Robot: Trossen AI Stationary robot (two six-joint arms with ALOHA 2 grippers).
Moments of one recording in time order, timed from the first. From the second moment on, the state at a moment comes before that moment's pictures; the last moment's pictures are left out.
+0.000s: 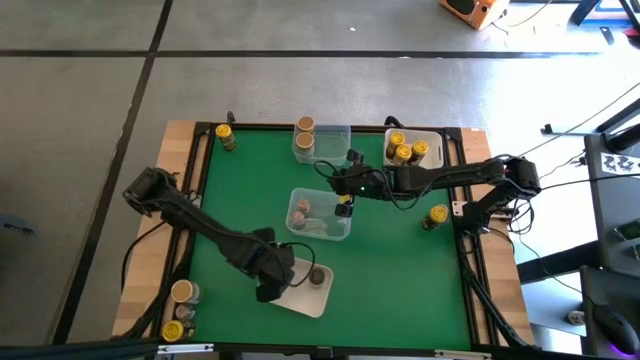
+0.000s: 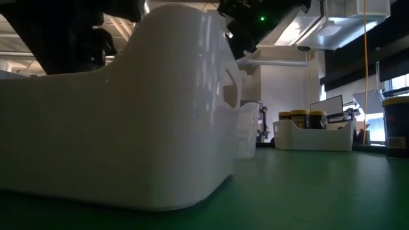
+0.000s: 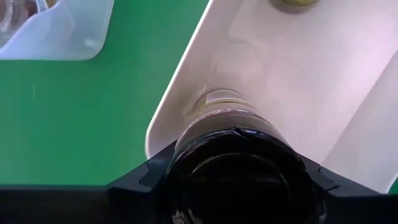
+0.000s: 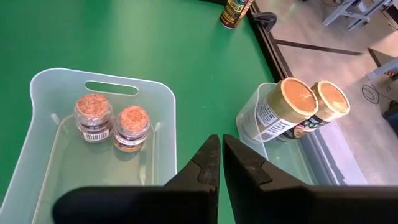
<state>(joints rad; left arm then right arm) -0.50 1.75 1.27 -0.93 -0.18 -0.70 -0.02 1.59 1.19 -0.23 0.35 -0.16</state>
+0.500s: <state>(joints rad) -0.49 1.76 1.27 -0.93 -0.16 -0.73 -0.02 1.59 1.19 -0.23 0.35 -0.16</state>
